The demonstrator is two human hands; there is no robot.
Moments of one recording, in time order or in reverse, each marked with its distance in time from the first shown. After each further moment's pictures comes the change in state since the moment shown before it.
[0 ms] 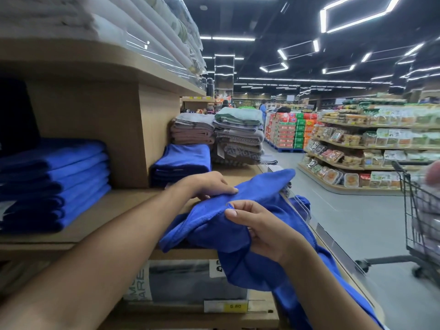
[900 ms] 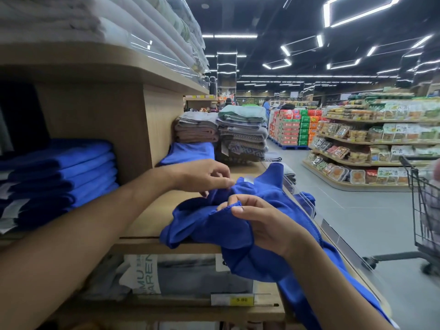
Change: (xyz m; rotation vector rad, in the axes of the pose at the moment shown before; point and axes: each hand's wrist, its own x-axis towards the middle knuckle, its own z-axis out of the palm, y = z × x) left_hand -0.070 -0.005 -0.035 0.102 0.005 0.413; right_hand 0.002 0.000 0.004 -0.014 -0.073 -0.038
